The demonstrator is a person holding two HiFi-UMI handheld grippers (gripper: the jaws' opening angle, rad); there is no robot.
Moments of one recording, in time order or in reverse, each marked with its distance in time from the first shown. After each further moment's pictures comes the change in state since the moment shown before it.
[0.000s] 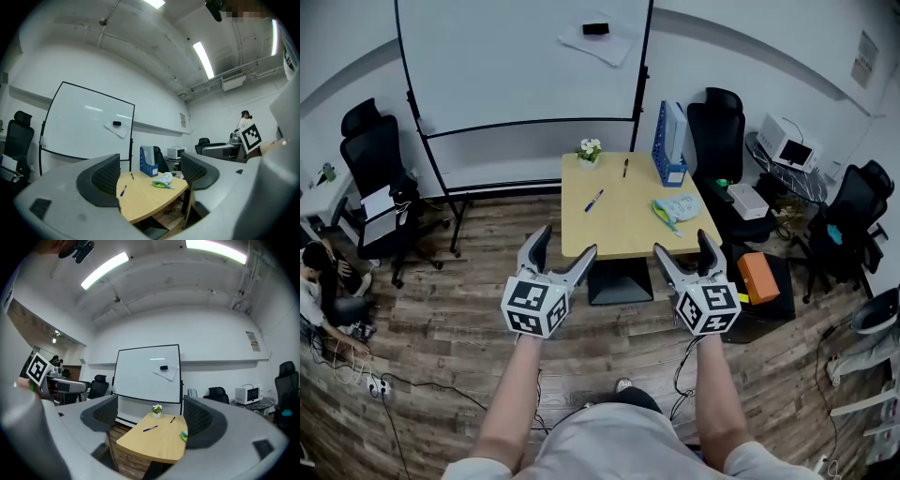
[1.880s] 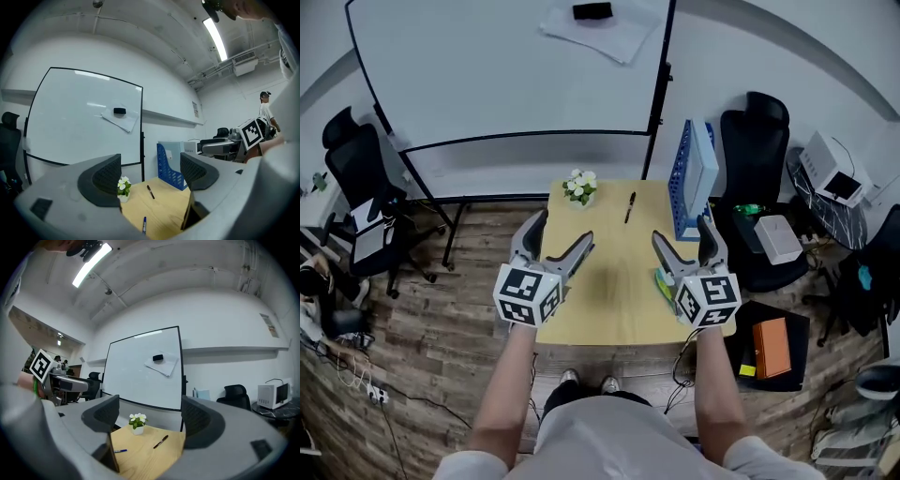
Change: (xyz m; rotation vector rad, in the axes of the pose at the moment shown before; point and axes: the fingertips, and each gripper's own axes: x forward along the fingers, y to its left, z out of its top) left arm 0.308 0.146 -0.028 0.046 0.077 0.081; right arm 0.311 -0.173 -0.032 0.002 0.015 0.113
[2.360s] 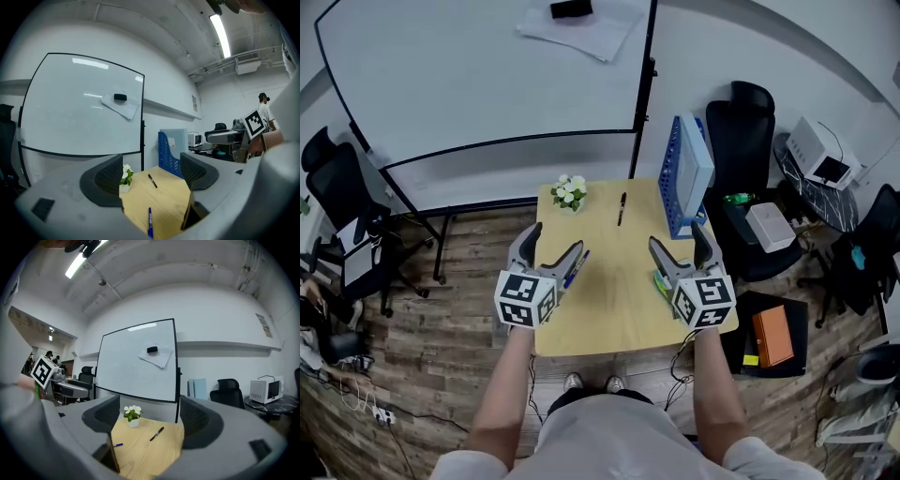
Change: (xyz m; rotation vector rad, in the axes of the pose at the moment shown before) left arm 0.025 0.032 -0.054 -0.030 0.105 -0.043; right arm 0.015 -0.005 -0.030 0.017 0.085 -0.079
